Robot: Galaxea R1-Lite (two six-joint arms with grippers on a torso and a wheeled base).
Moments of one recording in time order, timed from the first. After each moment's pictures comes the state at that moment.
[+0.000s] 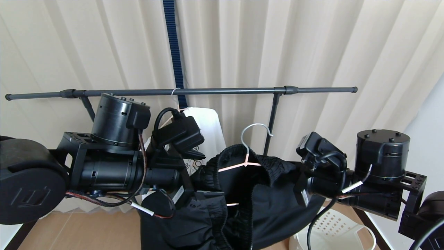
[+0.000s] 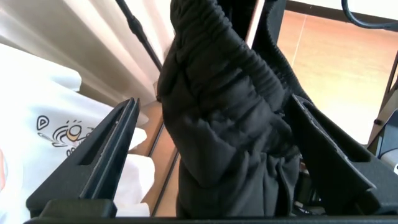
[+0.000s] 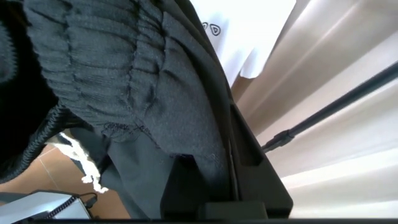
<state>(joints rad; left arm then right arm) -0.59 1.63 -0.94 -0.10 -0.38 0.46 0.54 1.69 -0.57 -0.78 0.22 -0.33</state>
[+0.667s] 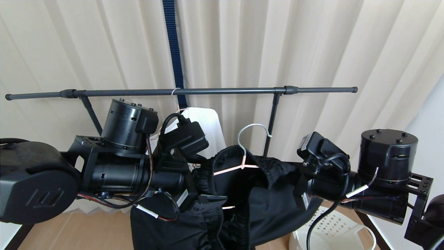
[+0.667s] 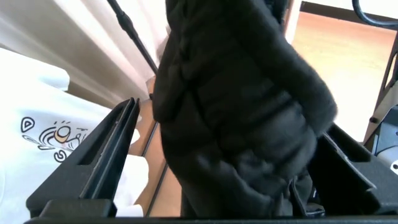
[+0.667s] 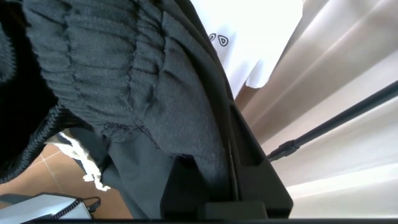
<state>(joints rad) -0.60 1.65 -0.94 -0.11 -0.40 0.45 0.58 1.66 -0.57 -0.78 0.22 -0.32</state>
